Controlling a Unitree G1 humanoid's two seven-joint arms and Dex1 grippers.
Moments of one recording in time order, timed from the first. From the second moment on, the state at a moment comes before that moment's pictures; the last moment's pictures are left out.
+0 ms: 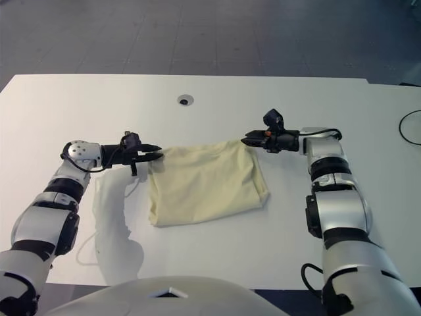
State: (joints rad) left arm -0.70 0.46 -0.11 1.12 -0.02 -0.53 -1.16; right arm -0.85 -0.52 0.04 1.12 0.11 0.13 1.19
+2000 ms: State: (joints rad) left arm -0.11 0.54 -0.22 0.30 -0.20 -0.39 -1.19; right arm 0.01 -0.88 0.01 -0.18 0.50 0.58 1.32
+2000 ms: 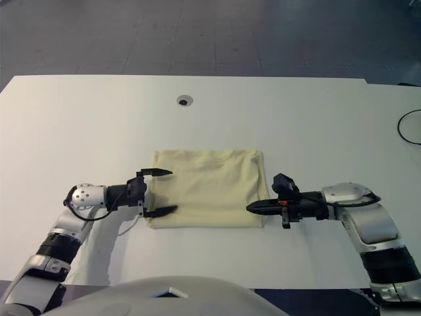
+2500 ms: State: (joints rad) left arm -0.02 0.68 -0.09 0.00 -0.28 -0.31 -1.16; right arm -0.19 -0.77 0.02 -0.08 0.42 0.51 1.14
